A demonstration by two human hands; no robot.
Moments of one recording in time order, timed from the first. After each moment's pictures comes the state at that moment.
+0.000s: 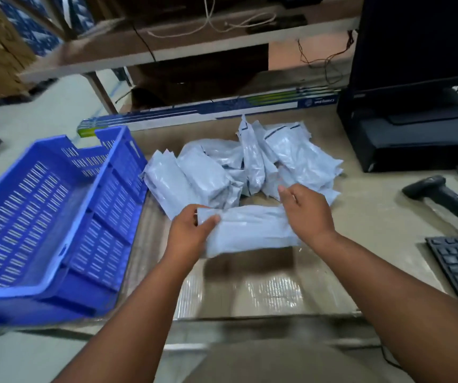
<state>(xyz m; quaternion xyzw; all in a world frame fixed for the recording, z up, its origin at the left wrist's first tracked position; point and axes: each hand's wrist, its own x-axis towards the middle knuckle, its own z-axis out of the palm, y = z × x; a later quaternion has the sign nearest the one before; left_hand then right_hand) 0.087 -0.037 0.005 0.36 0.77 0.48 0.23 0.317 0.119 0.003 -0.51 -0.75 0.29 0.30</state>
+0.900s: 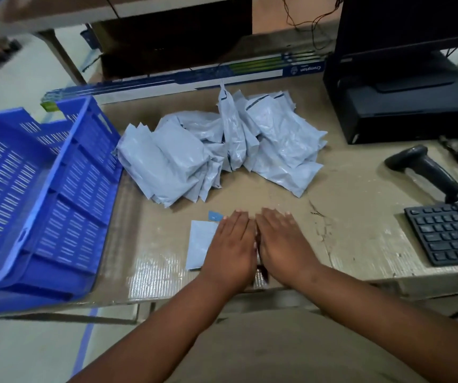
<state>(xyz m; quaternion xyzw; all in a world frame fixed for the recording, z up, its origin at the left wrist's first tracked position) 0.205 -0.046 -0.077 0.71 0.69 0.16 -0.02 0.353 0.036 -0.077 -0.39 -0.91 0.12 0.07</state>
